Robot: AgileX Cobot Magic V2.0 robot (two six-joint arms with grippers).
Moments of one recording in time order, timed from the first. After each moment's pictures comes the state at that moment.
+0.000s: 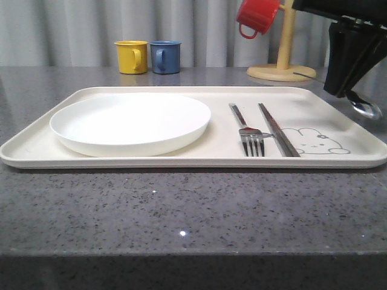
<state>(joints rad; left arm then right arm) -0.66 0.54 -0.86 -0.06 0.82 0.17 0.15 1.71 -1.47 0.27 1.22 0.12</state>
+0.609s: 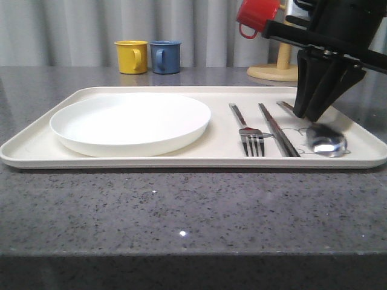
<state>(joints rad) -0.66 0.54 -0.86 -0.06 0.82 0.17 0.19 1.79 -1.47 0.31 1.18 0.22</state>
